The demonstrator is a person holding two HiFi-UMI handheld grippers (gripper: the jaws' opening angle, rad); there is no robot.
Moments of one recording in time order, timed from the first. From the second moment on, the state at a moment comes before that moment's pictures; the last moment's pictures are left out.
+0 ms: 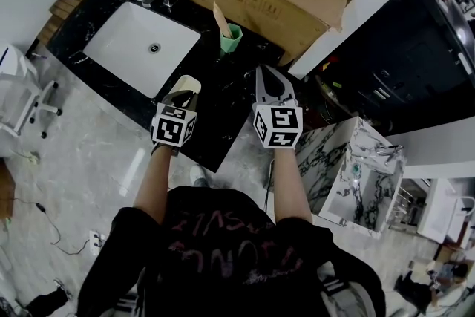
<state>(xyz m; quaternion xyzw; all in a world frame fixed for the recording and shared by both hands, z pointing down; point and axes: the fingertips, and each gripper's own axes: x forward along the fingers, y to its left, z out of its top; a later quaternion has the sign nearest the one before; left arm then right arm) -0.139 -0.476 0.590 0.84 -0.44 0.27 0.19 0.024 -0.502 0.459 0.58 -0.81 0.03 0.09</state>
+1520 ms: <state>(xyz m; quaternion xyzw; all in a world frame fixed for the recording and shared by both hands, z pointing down) -0.138 -0.434 0.362 0.82 -0.56 0.09 -0.02 0.057 -0.441 0.413 0.56 -0.83 0.02 0.03</state>
